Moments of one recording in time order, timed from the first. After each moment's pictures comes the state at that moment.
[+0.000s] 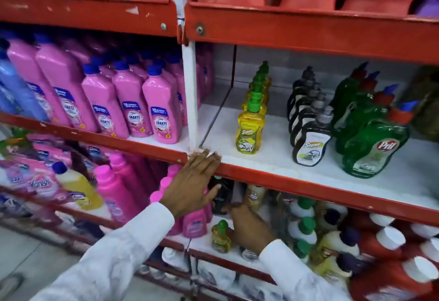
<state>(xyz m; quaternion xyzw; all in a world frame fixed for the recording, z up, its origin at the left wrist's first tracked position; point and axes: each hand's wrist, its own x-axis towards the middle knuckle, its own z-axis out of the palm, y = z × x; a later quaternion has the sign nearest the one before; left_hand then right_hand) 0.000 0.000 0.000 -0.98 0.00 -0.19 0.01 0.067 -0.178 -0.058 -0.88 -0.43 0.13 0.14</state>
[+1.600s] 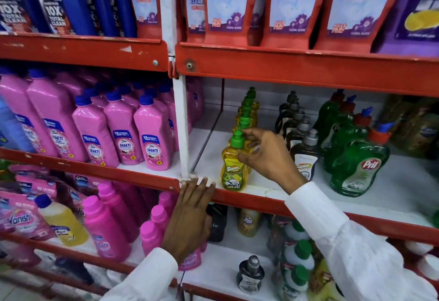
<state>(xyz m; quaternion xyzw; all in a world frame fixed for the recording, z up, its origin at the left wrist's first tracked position) -0.005 -0.025 -0.011 -0.96 -0.07 -0.25 -0.11 0.135 -0.175 0.145 -0.84 -0.36 -0.05 0.39</state>
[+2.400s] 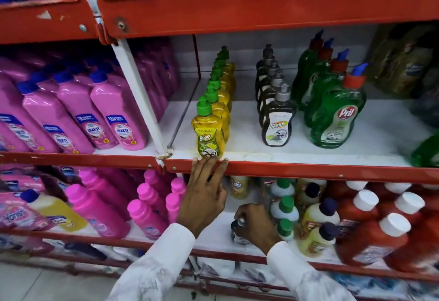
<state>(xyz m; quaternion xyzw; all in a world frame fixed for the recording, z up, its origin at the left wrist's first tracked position) 0.025 -0.093 -0.014 -0.96 -0.03 -0.24 -0.13 0.092 -0.243 -0.098 -0.91 -0.27 0.15 0.28</state>
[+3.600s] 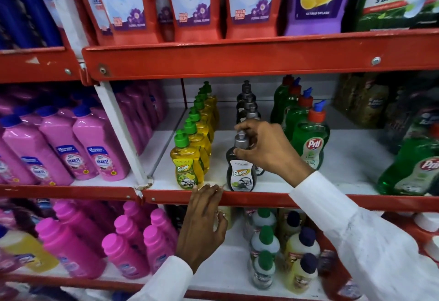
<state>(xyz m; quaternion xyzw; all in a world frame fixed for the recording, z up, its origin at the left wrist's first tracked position) 0.048 -0.134 -0.019 -0.93 -0.01 -0.31 -0.19 0.173 -0.278 0.151 -0.86 -0.33 -0.05 0.39</state>
